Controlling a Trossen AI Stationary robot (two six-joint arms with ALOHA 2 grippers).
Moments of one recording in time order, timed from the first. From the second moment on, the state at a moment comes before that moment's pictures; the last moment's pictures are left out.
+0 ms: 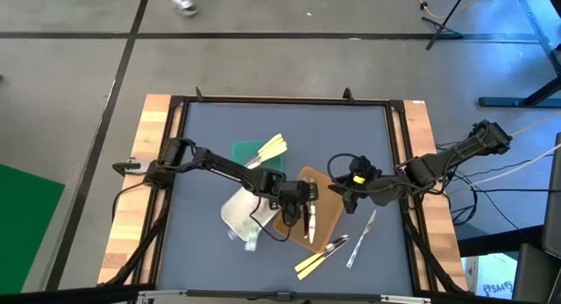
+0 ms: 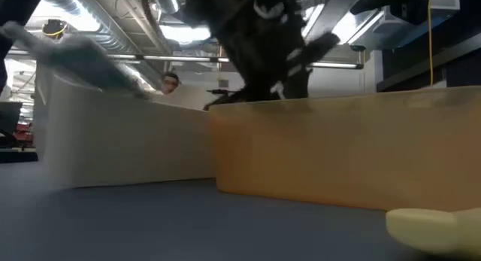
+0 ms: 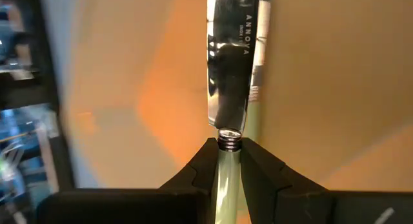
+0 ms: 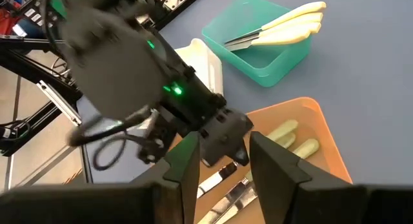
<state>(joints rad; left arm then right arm) -0.15 2.10 1.50 -0.33 -0.16 1.32 0.48 1.11 0.99 -0.58 0.53 0.99</state>
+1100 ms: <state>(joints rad) -0.15 2.09 1.51 -0.32 -0.20 1.32 0.48 1.11 0.99 -0.58 0.53 0.99</state>
